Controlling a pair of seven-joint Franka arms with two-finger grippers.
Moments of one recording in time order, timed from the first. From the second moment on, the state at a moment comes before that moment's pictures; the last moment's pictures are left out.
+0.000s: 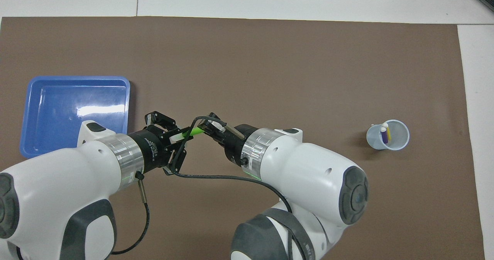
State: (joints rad) left arm -0.25 -0.31 -0.22 -2.27 -0.48 2.42 -1.98; right arm 0.41 0.03 0.30 -1.99 0.61 2.72 0.93
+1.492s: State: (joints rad) left arm -0.10 -0.38 -0.18 -2.32 -0.48 2.15 -1.25; right arm 0.15 0.00 0.29 -2.01 0.46 2.31 0.29
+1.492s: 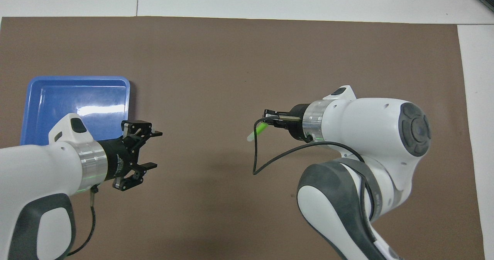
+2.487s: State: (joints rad) left arm 0.30 -0.43 -0.16 -2.31 -0.23 1.87 0.08; right arm -0.11 -0.05 0.28 -2.01 -0.11 1.96 -0.40
